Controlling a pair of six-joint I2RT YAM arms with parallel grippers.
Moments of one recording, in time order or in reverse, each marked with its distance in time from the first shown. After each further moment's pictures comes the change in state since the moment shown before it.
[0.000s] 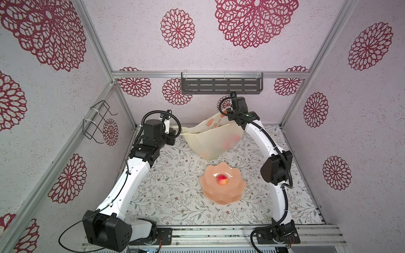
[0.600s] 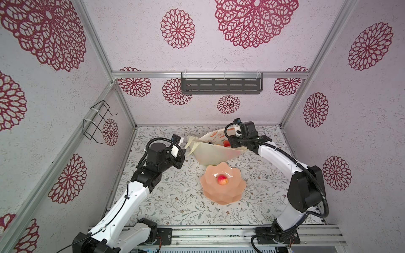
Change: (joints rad) left arm -0.129 -0.280 -0.392 0.156 0.284 0.047; right arm 0.036 -0.518 -0.837 0.191 -0.400 0.124
